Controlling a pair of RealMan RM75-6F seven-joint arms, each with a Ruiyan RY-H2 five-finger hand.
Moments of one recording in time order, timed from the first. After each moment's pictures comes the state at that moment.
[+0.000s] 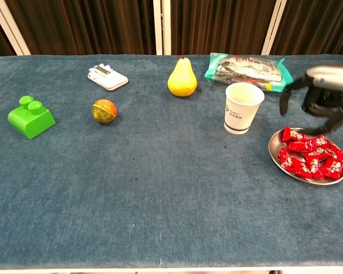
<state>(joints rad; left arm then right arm) -0.03 -1.20 -0.05 -1.55 1.50 1.56 0.10 0.60 -1.25 0.02 -1.61 -1.38 0.94 -0.07</state>
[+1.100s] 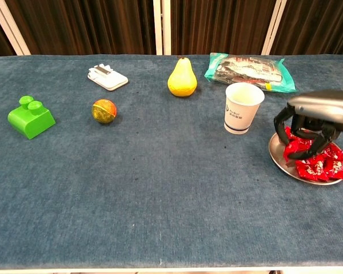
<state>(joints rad) -0.01 -1.20 -0.04 -1.54 1.50 1.58 0.09 0.62 -1.34 0.03 -1.55 -1.32 0.87 -0.14</state>
